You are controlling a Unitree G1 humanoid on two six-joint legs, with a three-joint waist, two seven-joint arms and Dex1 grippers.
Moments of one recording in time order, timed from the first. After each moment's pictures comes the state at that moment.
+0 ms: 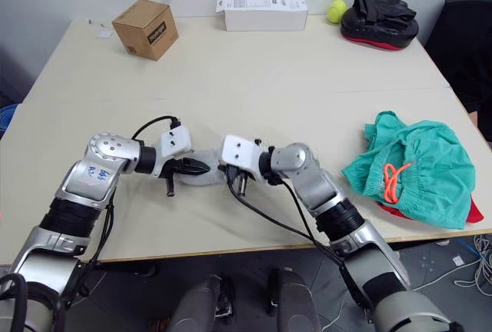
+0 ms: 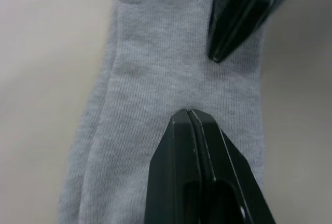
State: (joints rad) left arm -0.64 0.66 -0.20 0.16 -0.01 0.44 -1.10; right arm -0.71 -0.31 0.47 0.19 -0.09 0.25 0.90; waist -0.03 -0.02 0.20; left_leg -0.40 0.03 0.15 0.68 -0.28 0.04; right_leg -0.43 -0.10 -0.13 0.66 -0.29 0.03
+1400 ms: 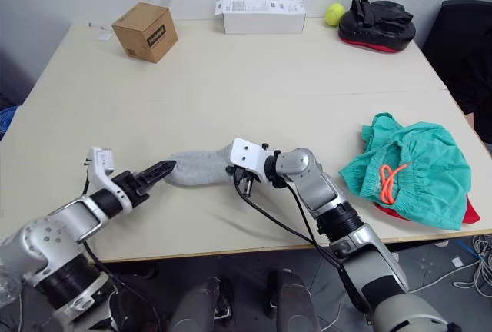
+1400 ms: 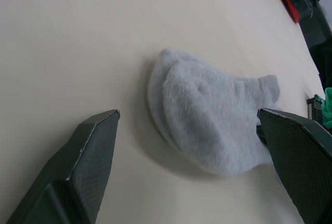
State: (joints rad) left arm -0.43 0.11 0.76 -0.37 -0.43 1.53 -0.41; right arm -0.71 -0.29 0.41 0.22 -0.08 0.28 0.92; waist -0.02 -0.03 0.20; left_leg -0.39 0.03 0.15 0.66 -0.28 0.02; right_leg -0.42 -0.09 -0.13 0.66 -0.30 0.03
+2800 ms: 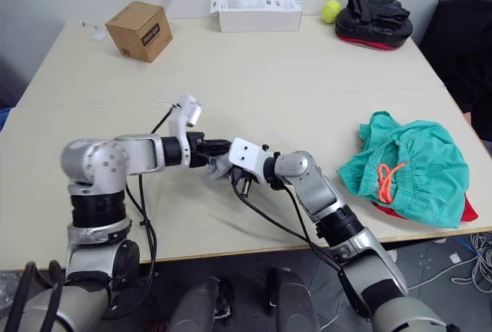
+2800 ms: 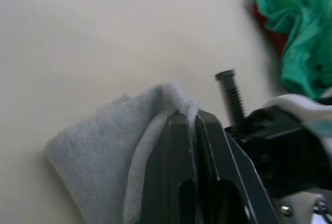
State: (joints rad) left arm -0.77 0.28 0.11 -0.03 -0.51 1.40 -0.36; right arm -0.67 -0.29 0.41 0.16 -0.07 0.33 0.86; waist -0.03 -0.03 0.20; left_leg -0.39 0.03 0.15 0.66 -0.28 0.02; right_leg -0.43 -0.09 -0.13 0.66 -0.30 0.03
